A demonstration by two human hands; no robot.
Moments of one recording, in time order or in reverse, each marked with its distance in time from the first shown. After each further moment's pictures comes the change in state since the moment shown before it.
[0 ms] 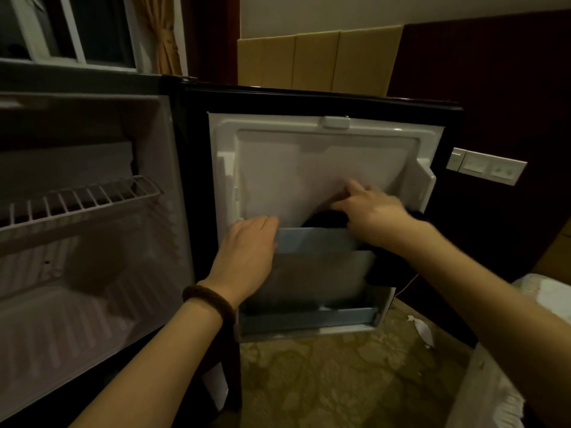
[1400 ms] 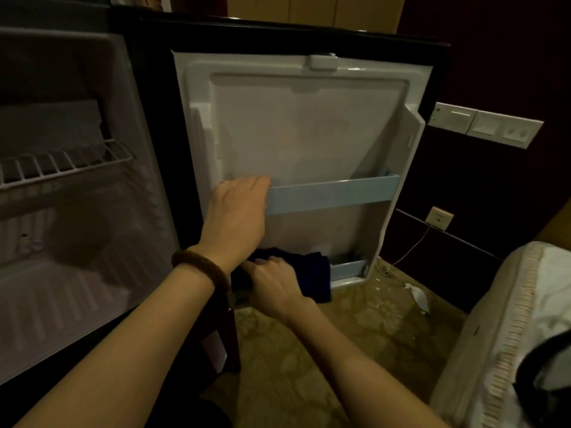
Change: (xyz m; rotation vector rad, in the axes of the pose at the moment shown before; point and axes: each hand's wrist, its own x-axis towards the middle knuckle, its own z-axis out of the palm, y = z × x) left_hand 0.018 -0.002 0.029 0.121 0.139 0.046; right_hand 0.002 -0.120 0.165 0.358 0.014 -0.249
